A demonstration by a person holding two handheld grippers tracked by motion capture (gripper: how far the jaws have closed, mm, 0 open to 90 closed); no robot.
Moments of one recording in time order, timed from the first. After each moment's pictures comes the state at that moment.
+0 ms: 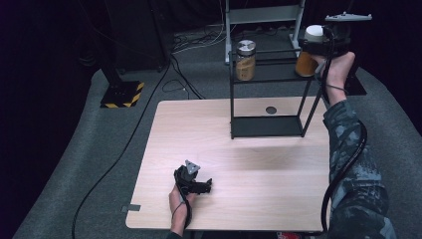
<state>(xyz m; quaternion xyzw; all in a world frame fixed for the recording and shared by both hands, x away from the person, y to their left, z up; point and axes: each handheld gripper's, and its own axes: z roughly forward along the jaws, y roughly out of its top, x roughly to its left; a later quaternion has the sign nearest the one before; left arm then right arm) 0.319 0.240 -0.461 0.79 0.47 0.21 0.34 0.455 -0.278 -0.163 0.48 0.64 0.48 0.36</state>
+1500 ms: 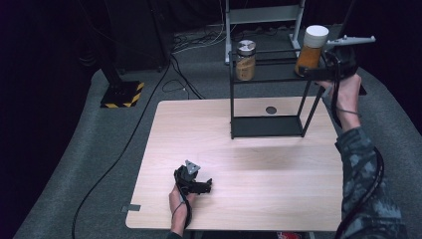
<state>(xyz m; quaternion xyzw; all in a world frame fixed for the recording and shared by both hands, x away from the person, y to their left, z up) 0.319 0.239 -0.461 0.79 0.47 0.21 0.34 0.399 -0.288 -0.178 0.47 0.69 0.44 0.33</state>
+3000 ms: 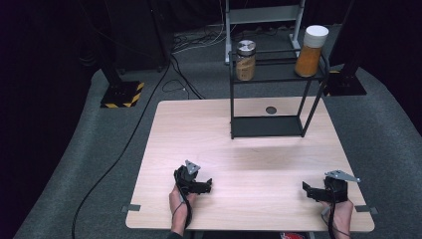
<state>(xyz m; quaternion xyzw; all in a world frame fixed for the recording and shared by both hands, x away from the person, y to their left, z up) 0.318 0.238 -0.461 0.79 0.47 0.21 0.34 0.258 -0.327 -0.463 0.58 0.69 0.37 0.22</state>
